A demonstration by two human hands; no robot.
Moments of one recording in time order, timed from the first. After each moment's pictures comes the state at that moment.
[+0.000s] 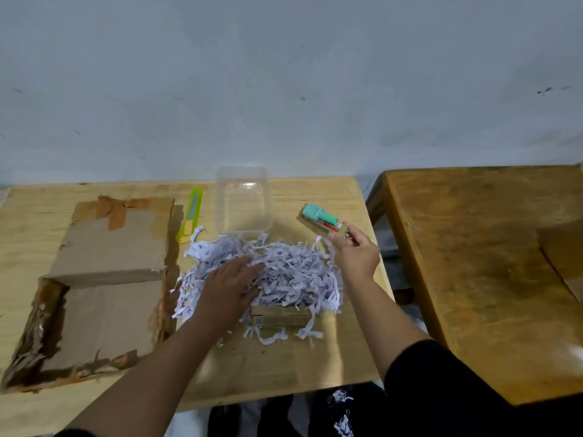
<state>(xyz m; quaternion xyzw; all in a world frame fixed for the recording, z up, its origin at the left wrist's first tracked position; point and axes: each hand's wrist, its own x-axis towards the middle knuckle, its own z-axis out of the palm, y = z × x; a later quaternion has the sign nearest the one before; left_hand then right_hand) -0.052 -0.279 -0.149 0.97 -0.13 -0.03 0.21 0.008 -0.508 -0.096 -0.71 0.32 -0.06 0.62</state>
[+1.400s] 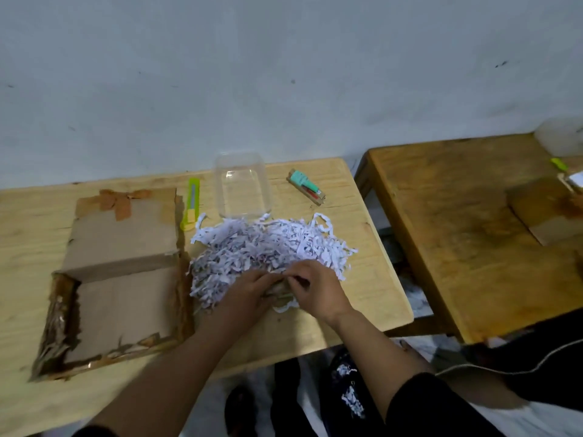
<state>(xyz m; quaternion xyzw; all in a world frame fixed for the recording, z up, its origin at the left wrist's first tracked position) -0.097 -0.280 -0.139 0.92 -0.23 -0.11 0.30 -0.100 -0.457 -0.112 -0.93 -0.07 0.06 0.34</state>
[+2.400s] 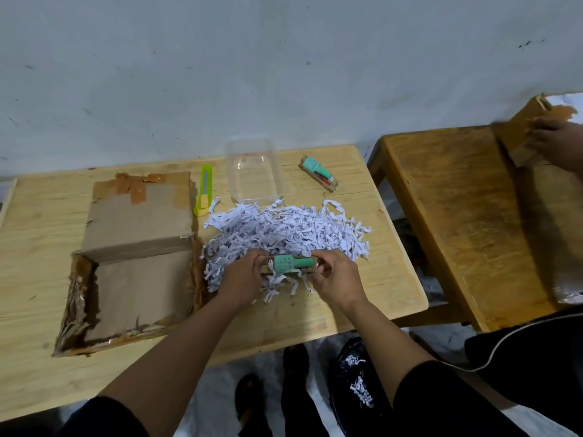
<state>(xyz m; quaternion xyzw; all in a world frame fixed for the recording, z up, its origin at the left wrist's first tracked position) -0.085 -0.269 -0.142 0.91 0.04 -0.16 0.39 -0.107 -0.459 -0.128 -0.92 0.07 0.07 0.39</state>
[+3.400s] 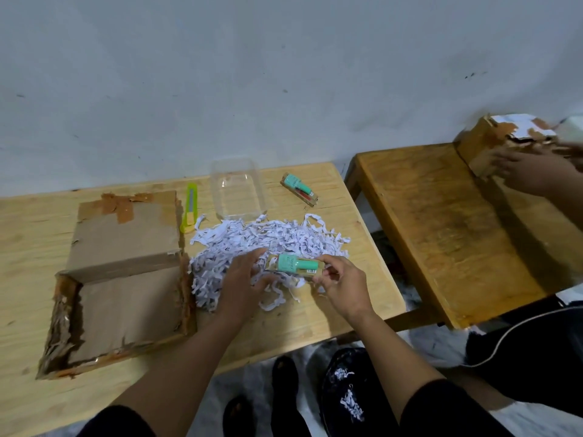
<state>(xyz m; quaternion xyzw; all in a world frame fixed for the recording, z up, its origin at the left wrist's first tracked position) -0.097 -0.288 -0.135 0.89 -0.05 0.00 0.46 -0.122 -0.482 -0.097 -0.90 0.12 0.00 0.42</state>
